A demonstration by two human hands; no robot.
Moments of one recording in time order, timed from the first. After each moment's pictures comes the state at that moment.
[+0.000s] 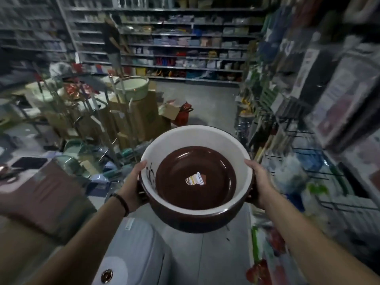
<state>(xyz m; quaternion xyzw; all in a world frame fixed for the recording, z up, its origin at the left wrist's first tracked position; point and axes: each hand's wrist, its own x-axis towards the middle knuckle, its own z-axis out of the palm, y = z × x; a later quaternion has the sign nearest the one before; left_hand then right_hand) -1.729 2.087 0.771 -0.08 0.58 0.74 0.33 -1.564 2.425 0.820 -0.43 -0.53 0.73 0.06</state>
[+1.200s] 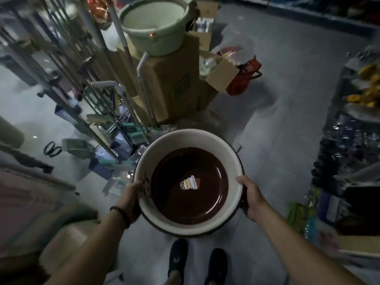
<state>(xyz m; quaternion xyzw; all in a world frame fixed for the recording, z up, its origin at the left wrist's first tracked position) -2.311 2.276 0.550 -0.40 0.57 0.70 0.17 -2.311 2.626 0.518 -0.37 -0.58 0.70 -0.20</state>
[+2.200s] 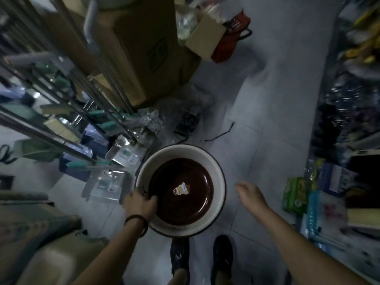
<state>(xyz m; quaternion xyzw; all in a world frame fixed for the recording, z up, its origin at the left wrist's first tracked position) -2.380 2.293 0.378 -0.26 0.89 0.32 0.21 -2.341 2.632 0.376 -0.37 -0.75 0.50 -0.23</state>
